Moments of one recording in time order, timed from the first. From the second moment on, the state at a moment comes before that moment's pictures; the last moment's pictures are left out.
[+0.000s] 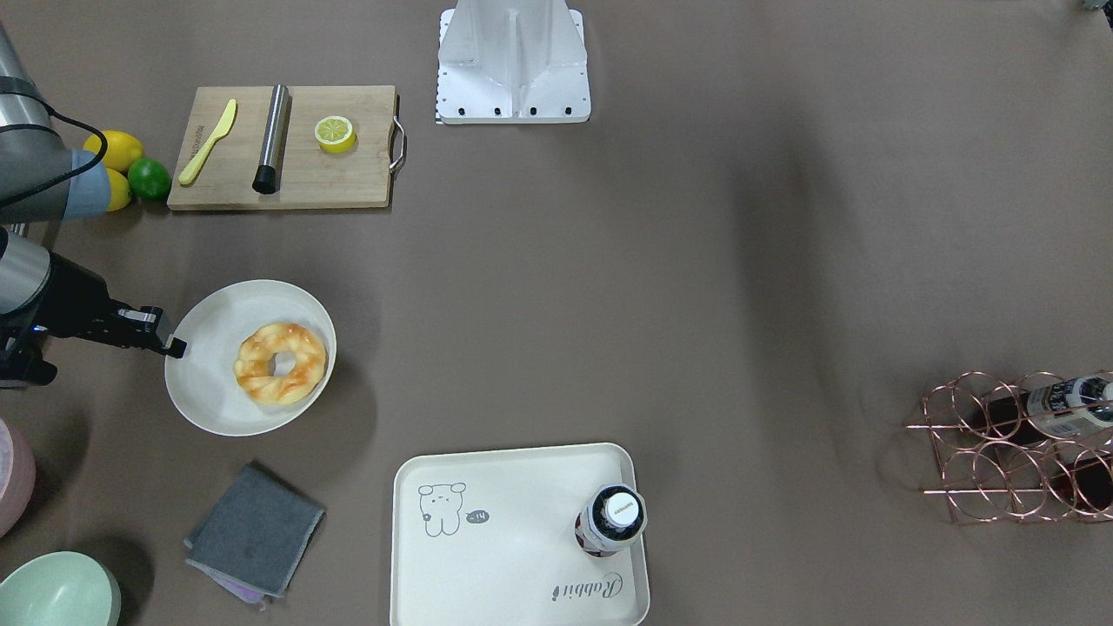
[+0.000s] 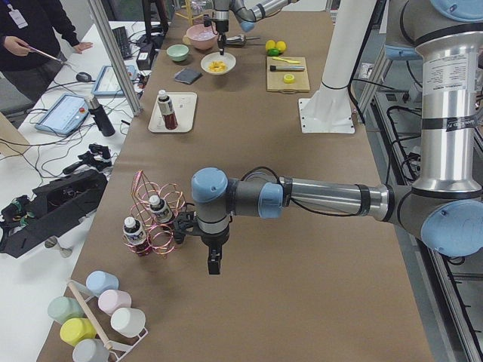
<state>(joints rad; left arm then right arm) -1.53 -1.49 -1.73 -1.54 -2.19 -0.07 1.04 -1.31 1.47 -0.88 2.42 1.10</state>
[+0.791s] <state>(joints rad) -1.53 -1.50 -1.73 -1.54 -2.19 -0.07 1.03 -0.97 1.21 -0.88 2.32 1.19</state>
